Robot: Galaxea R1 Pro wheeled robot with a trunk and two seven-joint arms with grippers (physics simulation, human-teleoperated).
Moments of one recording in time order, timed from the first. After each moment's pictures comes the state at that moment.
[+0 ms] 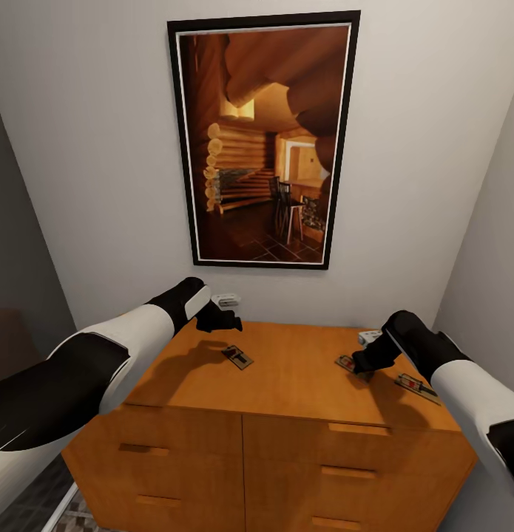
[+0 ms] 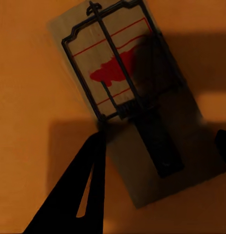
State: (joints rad) left arm -1.39 -0.16 -0.39 -0.09 0.53 0.87 -0.01; right arm -1.06 -0.27 0.36 -0.53 0.14 1.05 0.76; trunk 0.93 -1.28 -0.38
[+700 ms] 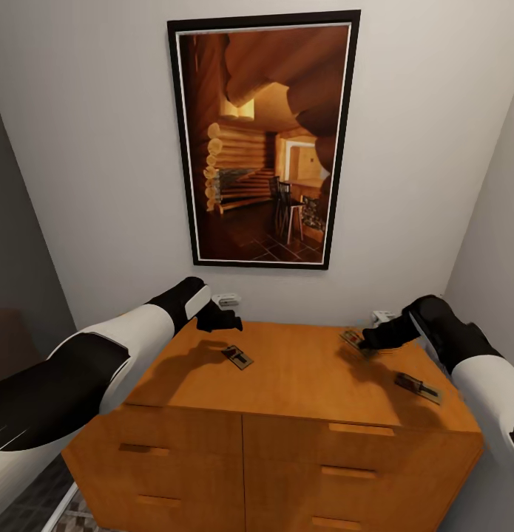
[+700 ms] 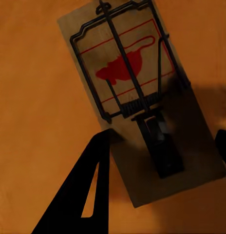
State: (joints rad) left arm -1.39 -0.16 -0.39 -0.09 0.53 0.86 -0.01; right arm -1.07 -0.34 0.21 -0.66 0.15 1.05 0.86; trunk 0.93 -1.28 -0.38
